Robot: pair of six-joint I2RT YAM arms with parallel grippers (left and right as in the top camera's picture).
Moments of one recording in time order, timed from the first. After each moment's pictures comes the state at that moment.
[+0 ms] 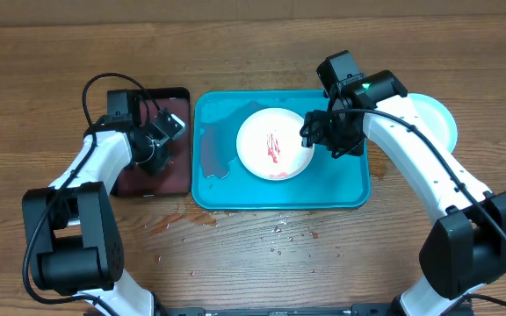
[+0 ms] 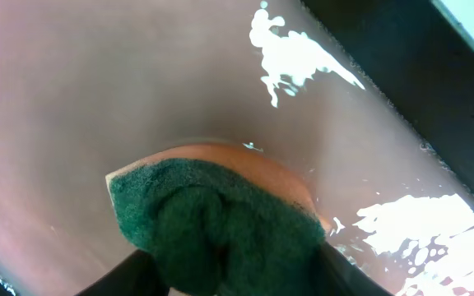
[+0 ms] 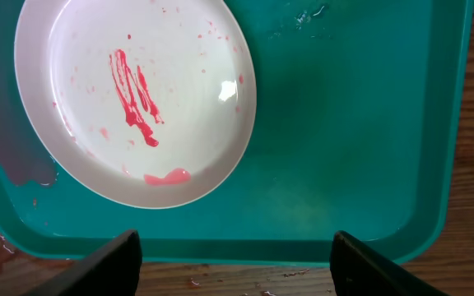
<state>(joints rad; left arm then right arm) 0.09 1.83 1.10 -0.56 0.09 0.78 0.37 1.81 1.56 -1.15 -0.11 0.51</state>
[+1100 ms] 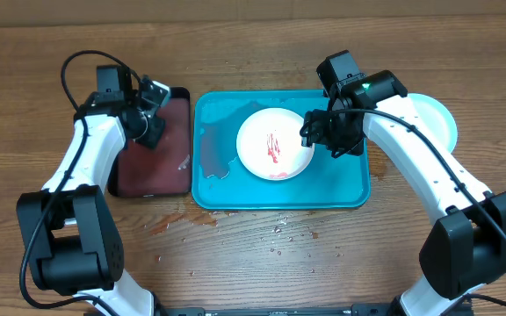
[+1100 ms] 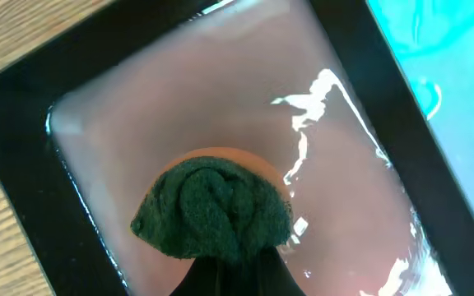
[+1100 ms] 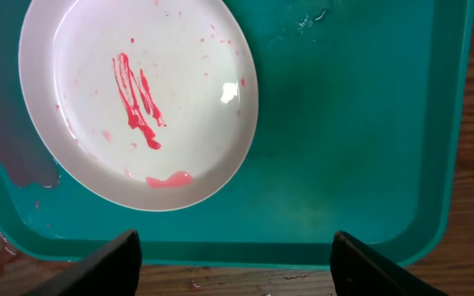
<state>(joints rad) 0.09 1.83 1.27 -0.60 0.07 0.48 0.37 1.81 1.56 -1.14 -0.11 0.51</state>
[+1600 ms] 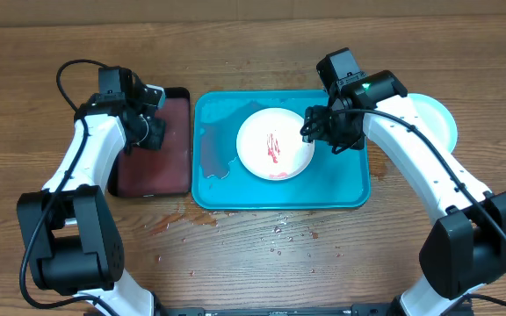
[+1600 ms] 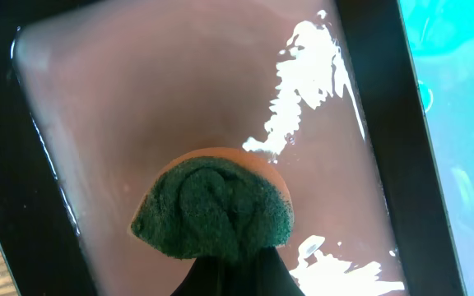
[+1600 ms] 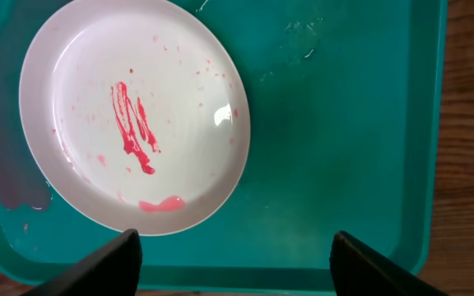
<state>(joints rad) 0.08 1.83 1.28 -0.68 0.07 0.29 0.37 1.81 1.56 -1.10 -0.05 0.49</state>
